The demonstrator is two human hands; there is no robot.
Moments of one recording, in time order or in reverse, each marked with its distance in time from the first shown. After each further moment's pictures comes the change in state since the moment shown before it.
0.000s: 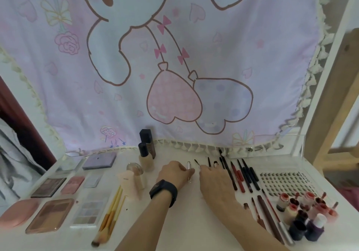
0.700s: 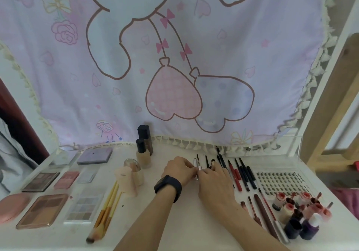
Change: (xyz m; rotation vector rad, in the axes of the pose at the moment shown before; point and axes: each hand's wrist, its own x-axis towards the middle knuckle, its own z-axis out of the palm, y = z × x) left_hand 0.005 0.007 0.013 -0.111 -0.044 0.099; right_hand -0.008 0.006 0.007 -0.127 -0.144 -0.033
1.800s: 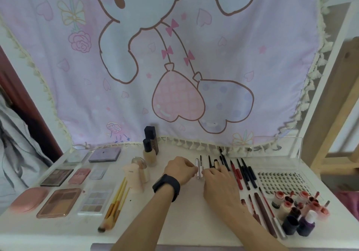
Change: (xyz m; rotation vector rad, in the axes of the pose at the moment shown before) left_hand -0.022 0.006 -0.019 -0.011 -0.024 0.005; right_hand -0.018 0.005 -0.007 0.172 0.107 -0.012
